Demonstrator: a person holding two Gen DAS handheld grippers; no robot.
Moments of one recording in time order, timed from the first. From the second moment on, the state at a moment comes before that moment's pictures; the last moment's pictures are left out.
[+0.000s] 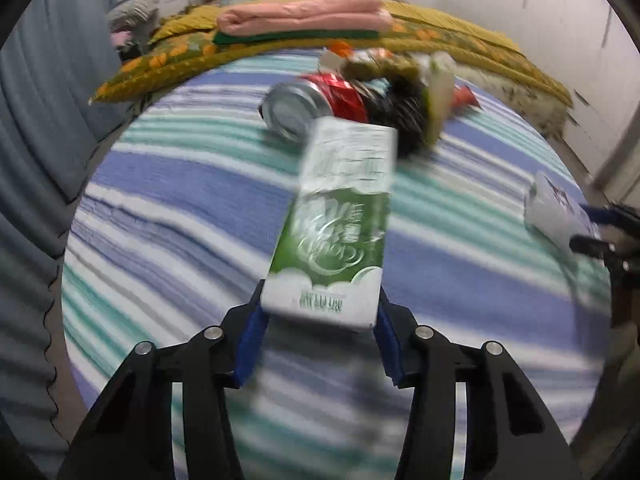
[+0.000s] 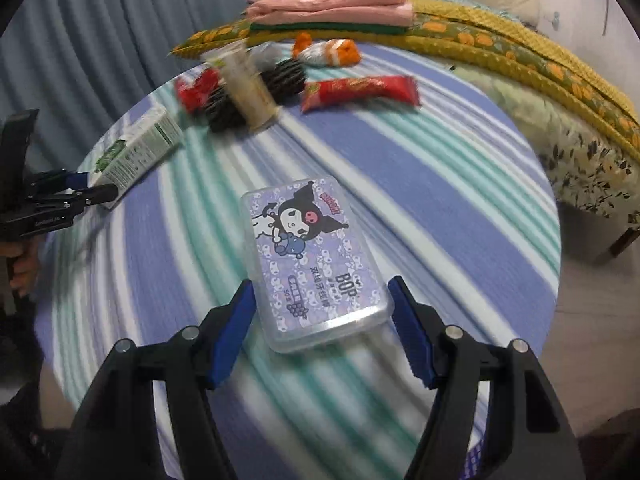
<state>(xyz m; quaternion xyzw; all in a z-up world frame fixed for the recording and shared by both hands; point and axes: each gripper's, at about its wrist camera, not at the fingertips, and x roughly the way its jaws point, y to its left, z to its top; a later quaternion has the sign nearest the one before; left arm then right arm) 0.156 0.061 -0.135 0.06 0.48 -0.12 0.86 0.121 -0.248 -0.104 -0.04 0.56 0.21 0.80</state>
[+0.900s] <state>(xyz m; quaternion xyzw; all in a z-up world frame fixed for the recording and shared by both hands) 0.198 0.013 -0.124 0.16 0.48 -0.19 0.84 0.126 -0.219 -0.098 -0.09 0.56 0.21 0.80</state>
